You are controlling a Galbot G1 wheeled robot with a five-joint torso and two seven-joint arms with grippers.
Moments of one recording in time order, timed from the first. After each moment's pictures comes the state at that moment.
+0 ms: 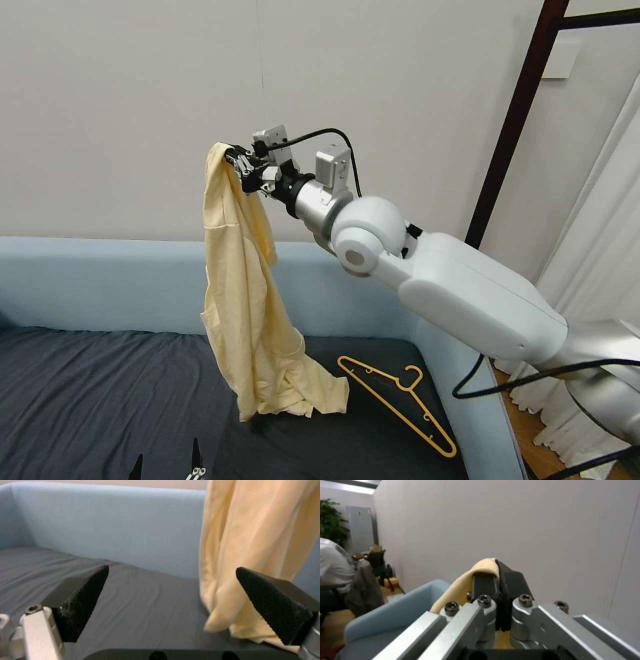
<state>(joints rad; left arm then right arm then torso) 1.80 -1.38 -0.46 -1.87 -0.14 -0.46 -0.41 0.03 1.07 -0.51 1.87 1.14 -0.19 0.23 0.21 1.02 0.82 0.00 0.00</state>
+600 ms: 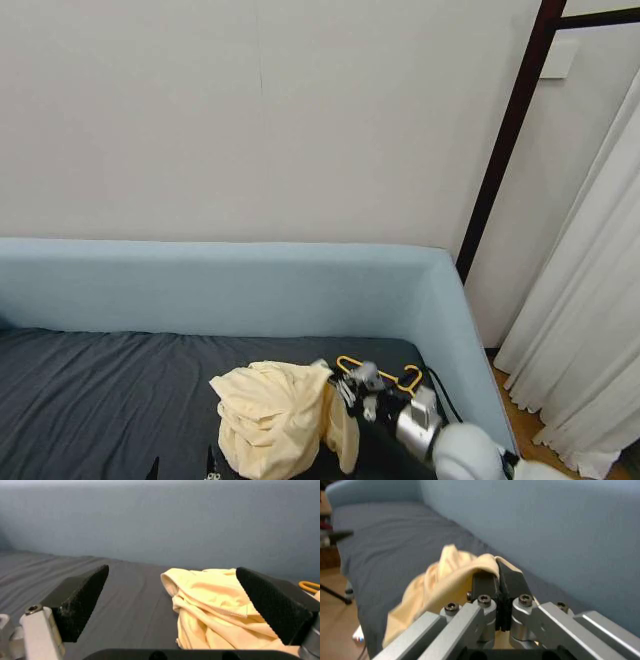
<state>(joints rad) 1.75 -1.34 -0.41 -1.84 -0.09 -0.39 -0.41 -0.95 0.73 -0.29 1.81 0.54 0.10 -0.13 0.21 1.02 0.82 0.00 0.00</state>
